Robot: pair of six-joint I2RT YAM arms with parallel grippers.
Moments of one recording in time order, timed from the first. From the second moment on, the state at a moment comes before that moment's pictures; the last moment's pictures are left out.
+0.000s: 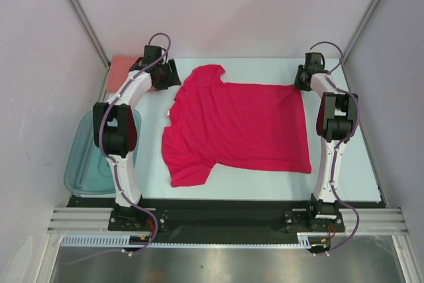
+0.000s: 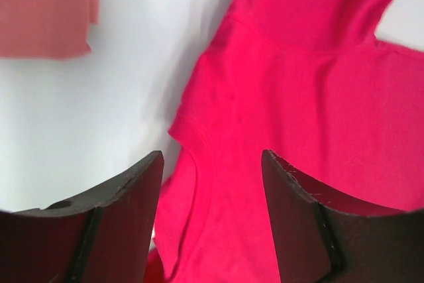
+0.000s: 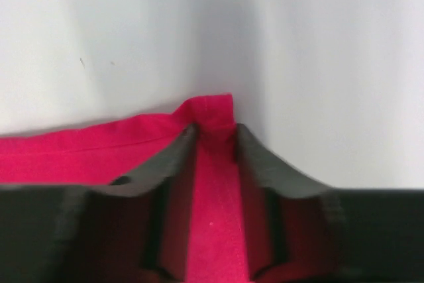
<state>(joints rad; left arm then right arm) -0.13 2.07 1.77 -0.54 0.09 -0.35 -0.06 2.36 1.88 -0.34 0.04 0.19</state>
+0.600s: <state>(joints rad) -0.13 1.93 1.55 -0.53 0.16 -0.43 -0.16 2.44 2.01 -0.38 0.17 0.31</state>
